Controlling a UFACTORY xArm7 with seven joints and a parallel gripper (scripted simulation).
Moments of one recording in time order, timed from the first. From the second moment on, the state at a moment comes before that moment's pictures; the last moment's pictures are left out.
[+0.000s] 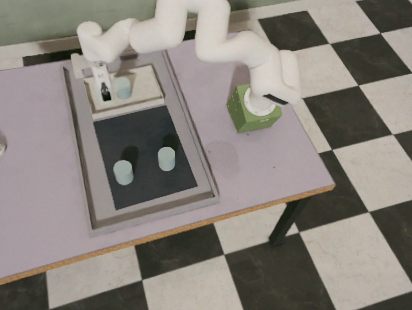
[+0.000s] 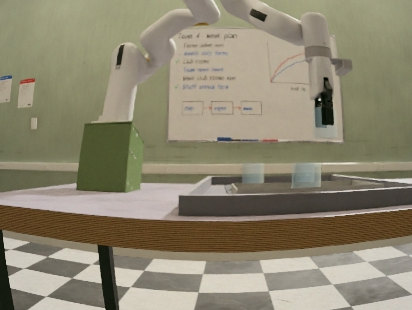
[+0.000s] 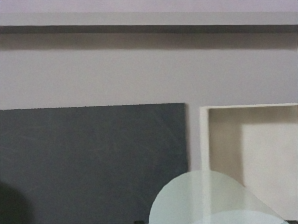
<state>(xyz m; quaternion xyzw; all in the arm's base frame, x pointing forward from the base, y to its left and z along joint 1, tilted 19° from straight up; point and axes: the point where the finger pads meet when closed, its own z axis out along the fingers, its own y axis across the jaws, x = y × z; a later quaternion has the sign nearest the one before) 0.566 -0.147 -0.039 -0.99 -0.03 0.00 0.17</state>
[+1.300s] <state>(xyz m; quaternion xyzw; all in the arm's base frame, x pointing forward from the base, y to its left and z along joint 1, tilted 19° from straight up) 0.589 -0.251 -0.077 -0.99 -0.03 0.00 0.17</state>
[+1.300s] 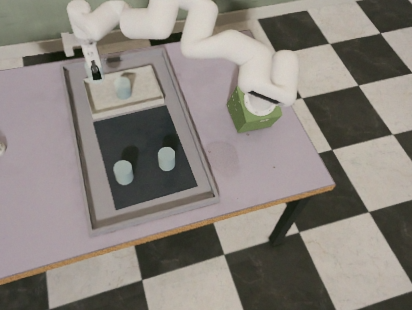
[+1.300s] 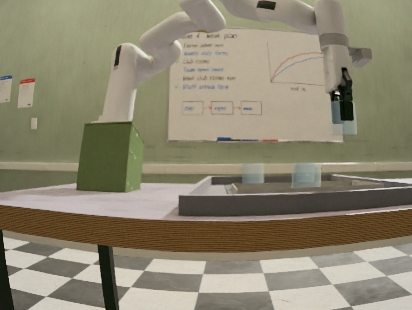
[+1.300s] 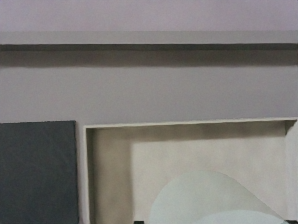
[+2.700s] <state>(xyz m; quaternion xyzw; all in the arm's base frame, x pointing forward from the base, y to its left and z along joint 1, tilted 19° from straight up) 0.591 -0.238 -0.136 -0.99 -0.03 0.00 0.17</state>
